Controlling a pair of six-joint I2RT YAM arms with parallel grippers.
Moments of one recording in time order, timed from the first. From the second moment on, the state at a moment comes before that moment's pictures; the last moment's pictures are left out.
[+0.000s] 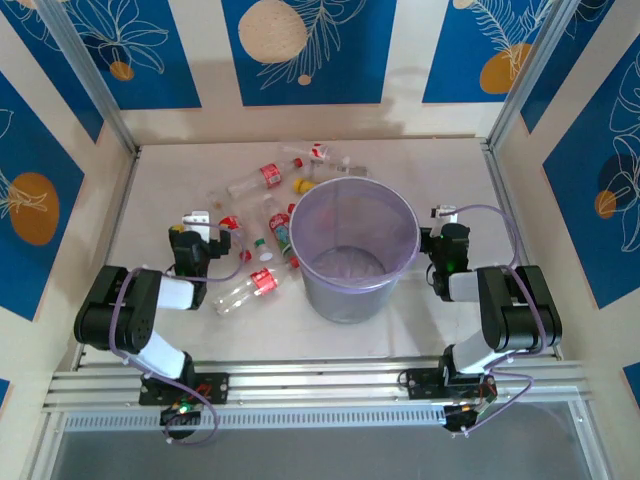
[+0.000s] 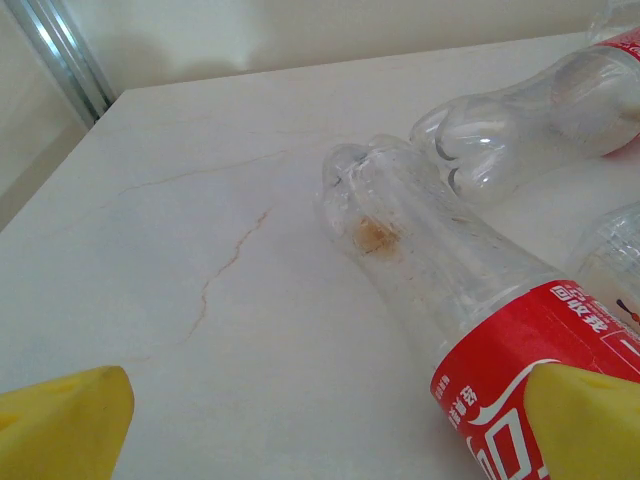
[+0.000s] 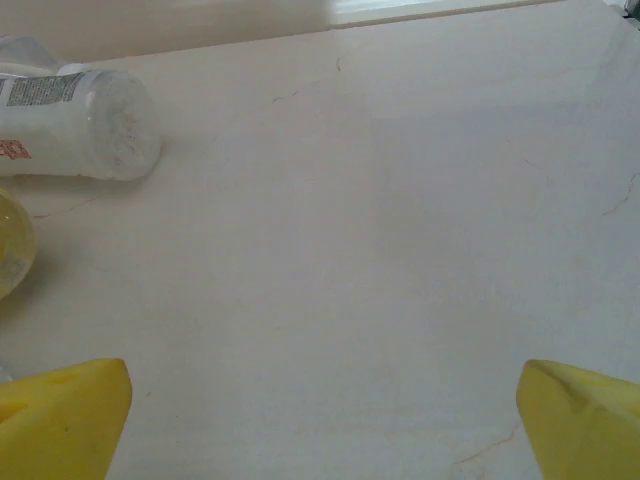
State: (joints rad) left arm -0.12 1.56 0.36 0.88 -0.24 0.06; right arm 0.02 1.52 0.38 0.75 -0.01 0.11
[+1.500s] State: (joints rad) left arm -0.12 1.35 0.45 0.57 -0.26 0.02; right arm -0.02 1.39 0.59 0.35 -0.03 0.15
